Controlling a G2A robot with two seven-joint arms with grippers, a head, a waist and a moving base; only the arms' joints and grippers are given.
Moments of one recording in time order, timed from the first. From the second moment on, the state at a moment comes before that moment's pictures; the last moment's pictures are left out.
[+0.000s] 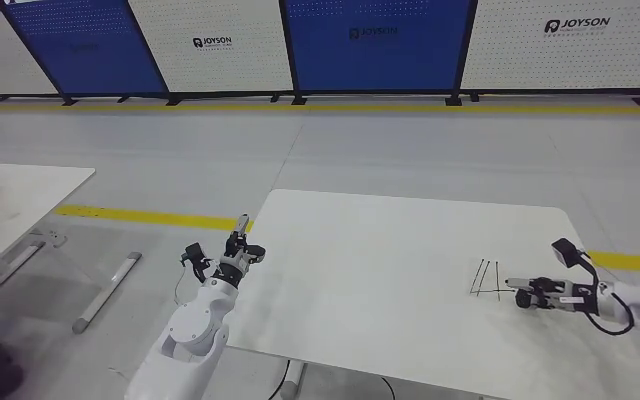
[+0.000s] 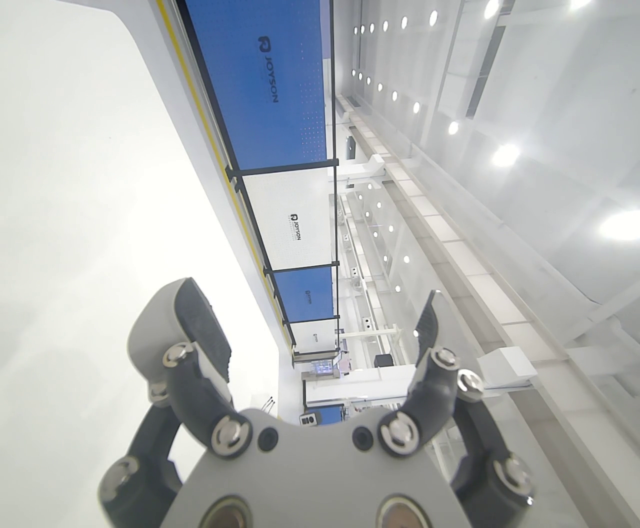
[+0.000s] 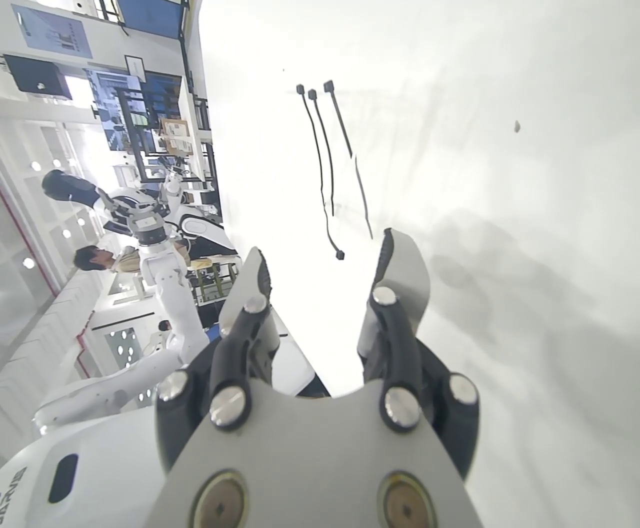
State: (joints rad) left arm 1.73 -1.15 -1.60 -1.80 -0.42 0.00 0.00; right arm -0.78 -0.96 1.14 -0.70 0.10 -0.25 1.36
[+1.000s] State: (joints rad) left arm 1.73 -1.15 -1.60 -1.80 -0.42 0.00 0.00; right arm -0.72 -0.97 1.09 -0.60 0.10 -0.27 1.36
